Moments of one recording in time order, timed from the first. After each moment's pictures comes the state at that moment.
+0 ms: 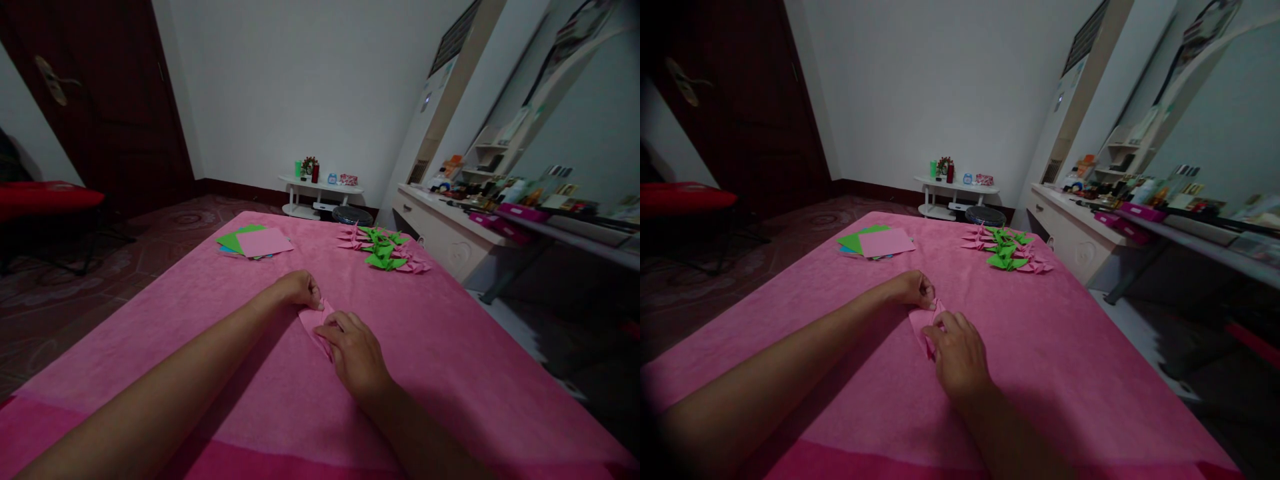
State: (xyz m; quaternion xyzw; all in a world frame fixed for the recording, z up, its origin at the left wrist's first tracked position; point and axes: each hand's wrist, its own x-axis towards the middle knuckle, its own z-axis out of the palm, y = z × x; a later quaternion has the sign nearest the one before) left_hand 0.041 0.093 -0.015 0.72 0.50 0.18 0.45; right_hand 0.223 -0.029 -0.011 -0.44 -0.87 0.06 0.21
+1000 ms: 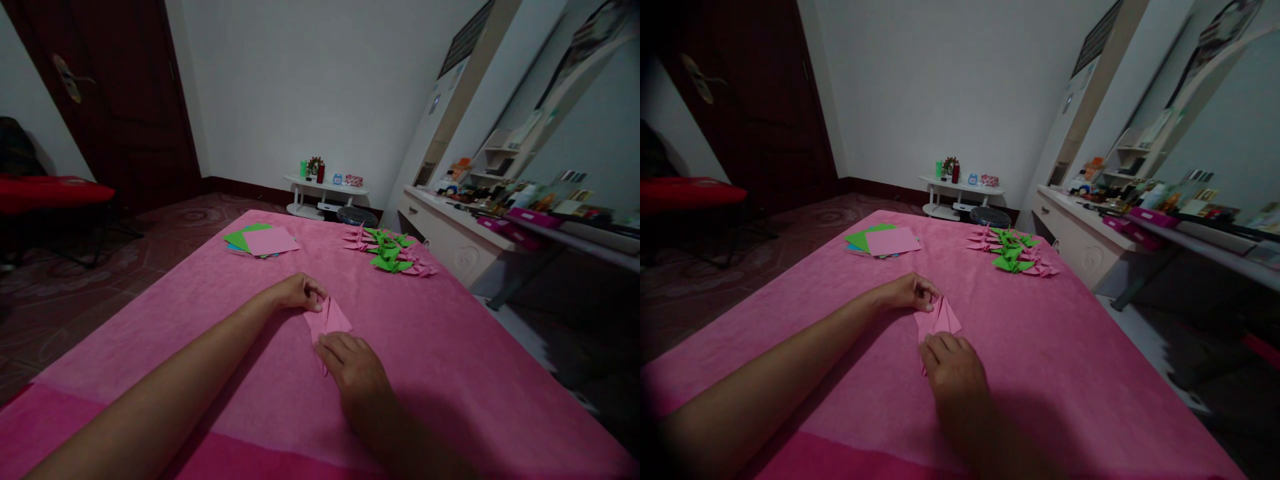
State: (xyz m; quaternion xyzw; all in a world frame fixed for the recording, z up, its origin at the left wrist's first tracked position) left_hand 0.026 0.075 -0.023 0.70 0.43 0.25 0.51; right_hand 0.221 -0.052 -0.029 -0.35 -0.91 -0.04 0.21
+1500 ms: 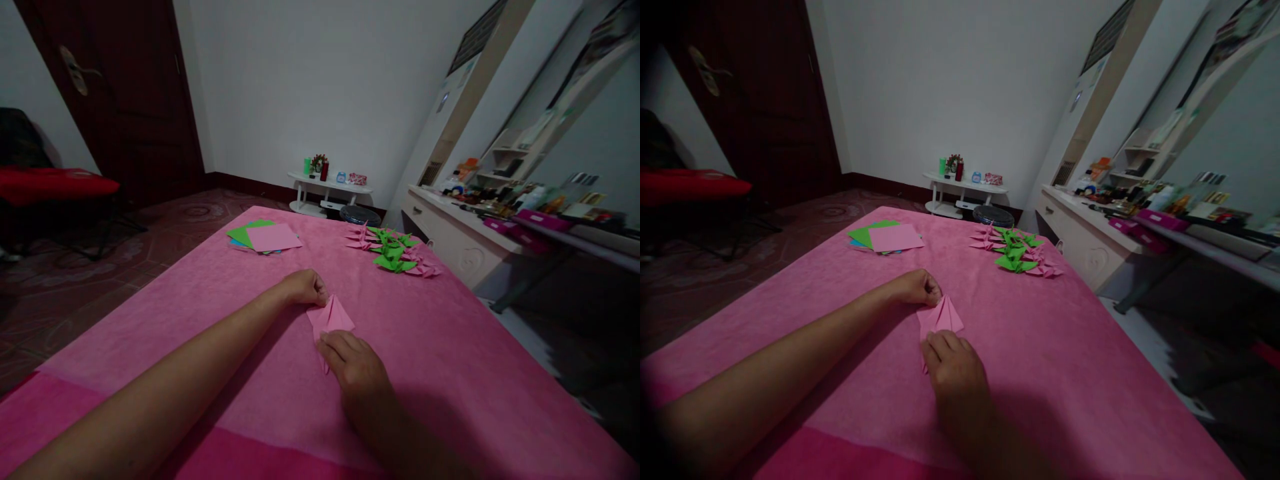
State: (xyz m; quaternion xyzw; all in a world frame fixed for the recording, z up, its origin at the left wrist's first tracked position) left_hand 0.038 0.076 -0.012 0.71 0.53 0.20 0.42; right_hand 0.220 -0.049 -0.032 -0.33 -0.91 -0.07 0.23
